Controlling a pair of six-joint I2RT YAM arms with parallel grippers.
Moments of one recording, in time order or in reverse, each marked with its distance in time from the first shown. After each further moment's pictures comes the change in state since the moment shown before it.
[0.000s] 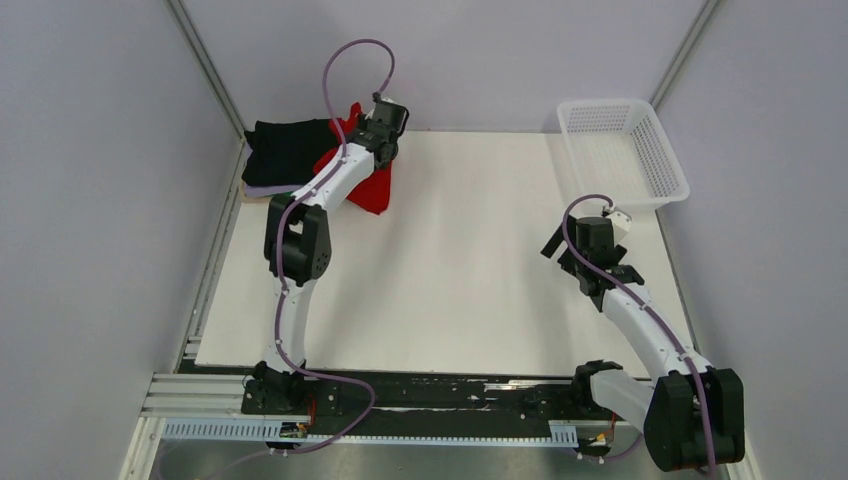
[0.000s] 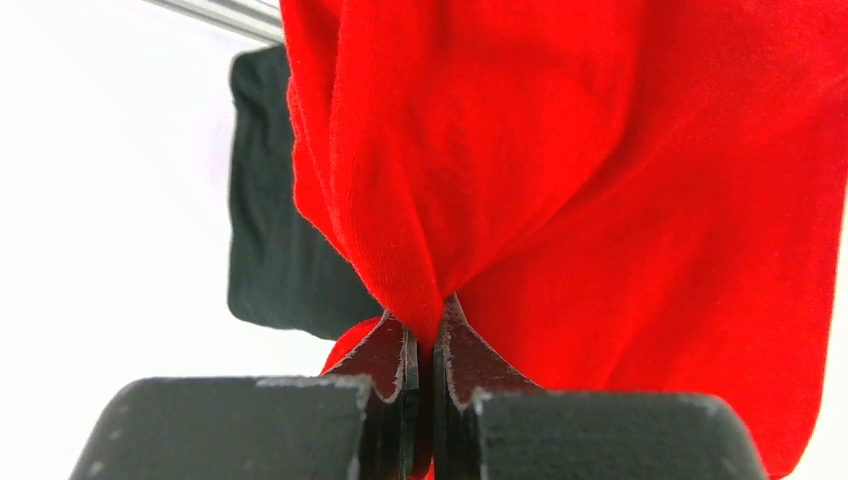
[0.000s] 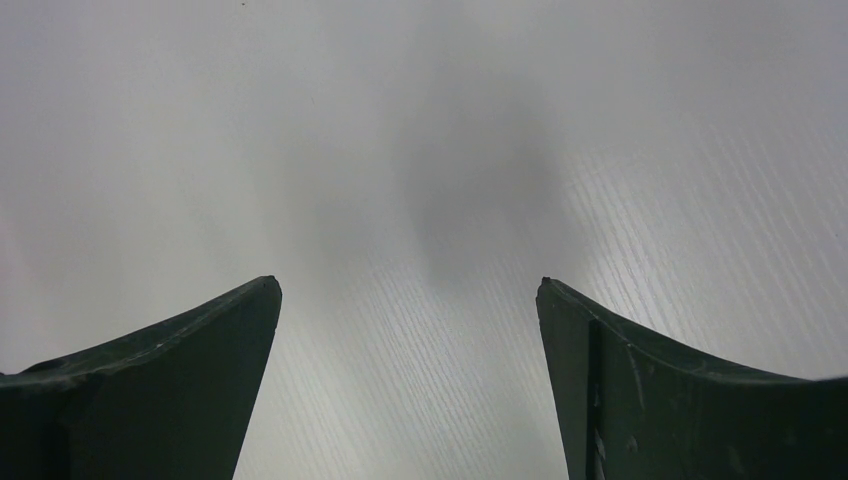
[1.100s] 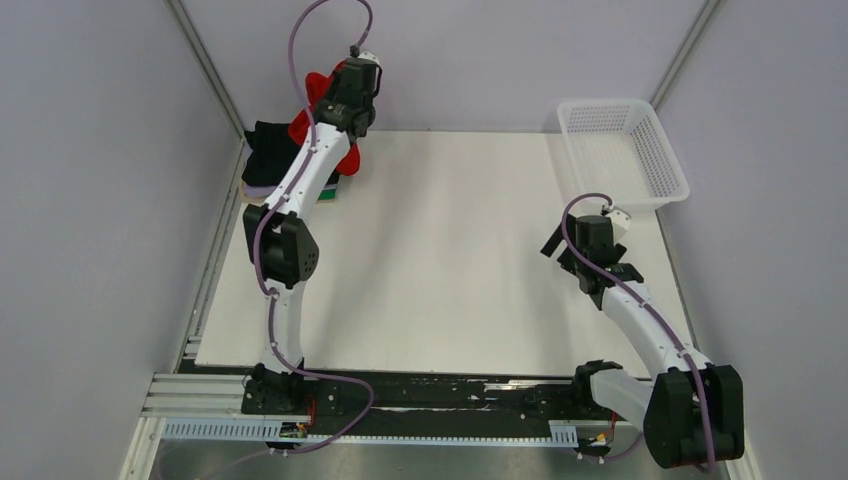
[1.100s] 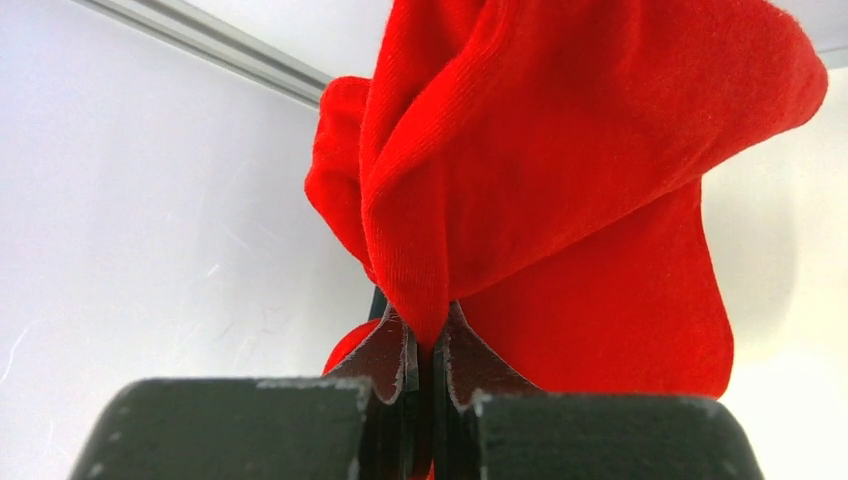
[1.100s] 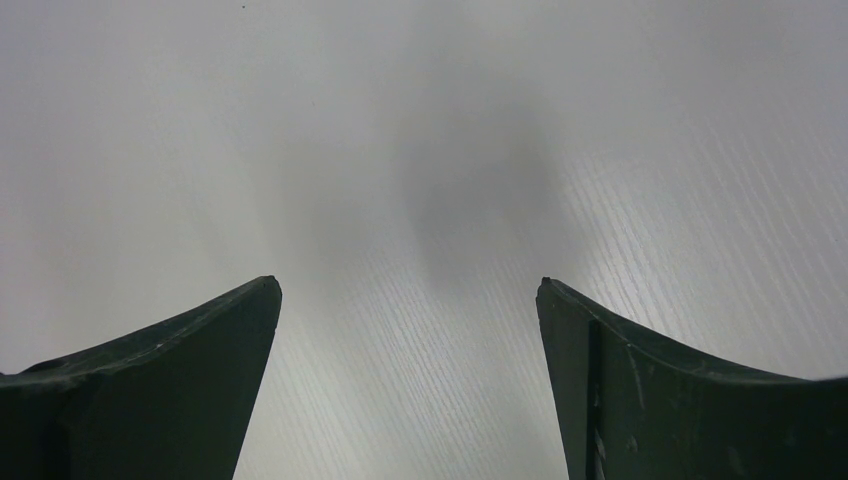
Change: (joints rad) left arm 0.068 -0.076 0.225 0.008 0.032 0.217; right arm 0.000 0.014 0.007 0.003 0.001 -0.004
